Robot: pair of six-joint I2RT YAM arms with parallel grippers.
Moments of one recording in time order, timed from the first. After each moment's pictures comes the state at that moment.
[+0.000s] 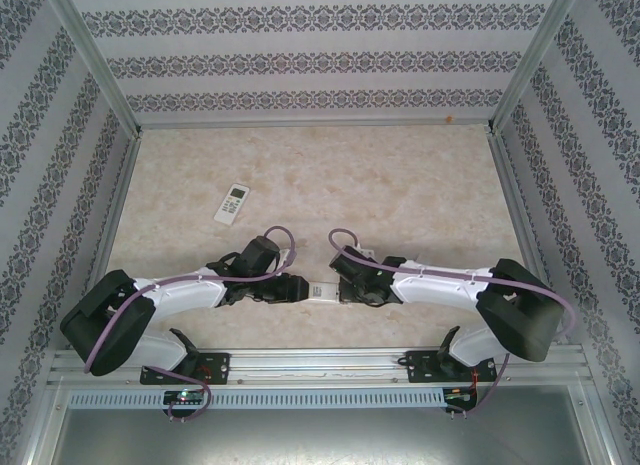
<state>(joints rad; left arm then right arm) -0.70 1.37 0.50 -0.06 0.46 -0.77 0.95 1.45 0.68 -0.45 0.10 0.99</state>
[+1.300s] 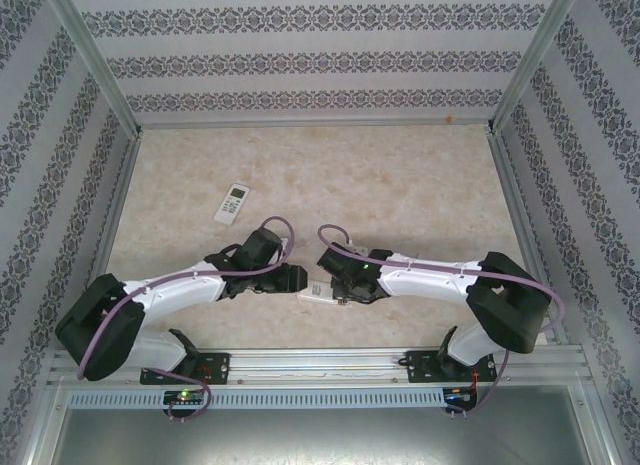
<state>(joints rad) -0.70 1.35 0.62 -0.21 0.30 -0.73 0.97 1.53 0.81 -0.58 0.12 1.06</state>
